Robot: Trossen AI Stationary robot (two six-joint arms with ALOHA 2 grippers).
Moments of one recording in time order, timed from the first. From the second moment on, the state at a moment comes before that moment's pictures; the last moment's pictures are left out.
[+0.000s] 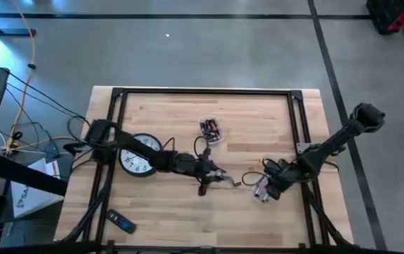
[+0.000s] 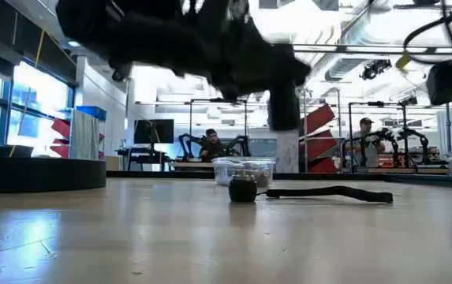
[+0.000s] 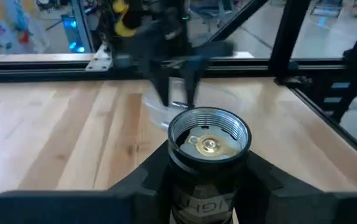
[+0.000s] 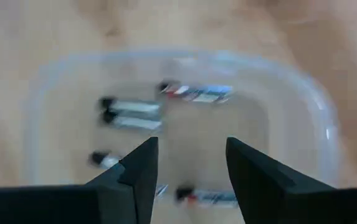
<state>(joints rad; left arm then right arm) -0.24 1.88 0.94 0.67 -0.13 -0.05 0.58 1.11 0.44 -0.56 0.14 1.13</state>
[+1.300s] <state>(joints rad) -0.58 1.75 0.70 0.43 -0.70 -0.55 0.10 1.34 0.76 -0.13 0.22 0.09</state>
